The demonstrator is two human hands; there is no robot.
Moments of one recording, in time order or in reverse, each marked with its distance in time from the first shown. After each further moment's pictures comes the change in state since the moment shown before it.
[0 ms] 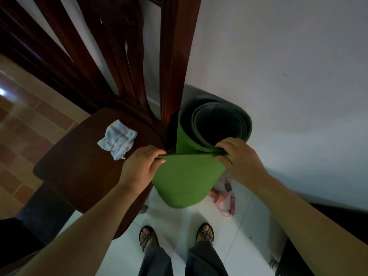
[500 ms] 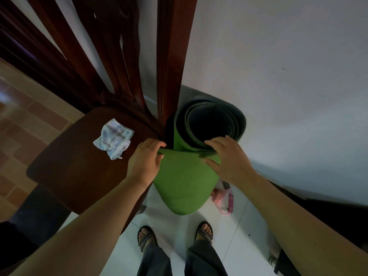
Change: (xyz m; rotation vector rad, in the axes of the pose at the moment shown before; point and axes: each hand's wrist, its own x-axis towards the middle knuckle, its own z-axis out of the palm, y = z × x) left_hand 0.014 -0.001 0.024 0.019 -0.050 -0.165; right_hand 0.004 -0.015 0.017 -0.026 -0.098 0.014
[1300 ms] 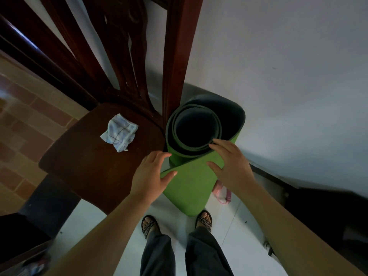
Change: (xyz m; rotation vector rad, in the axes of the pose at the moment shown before) left_hand -0.071 0.027 -0.028 -0.107 -0.065 -0.002; right_hand -0.052 -0.029 -0.006 0.145 0.028 0.196
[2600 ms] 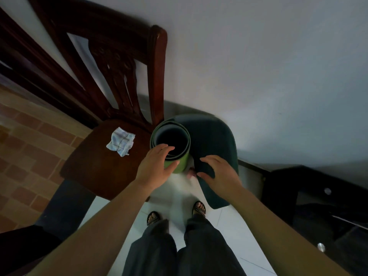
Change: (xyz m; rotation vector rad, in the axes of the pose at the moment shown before) left_hand -0.036 0.117 -0.104 0.013 -0.204 0.053; right_hand -0.134 -0.061 -0.101 0.146 -0.047 0.100
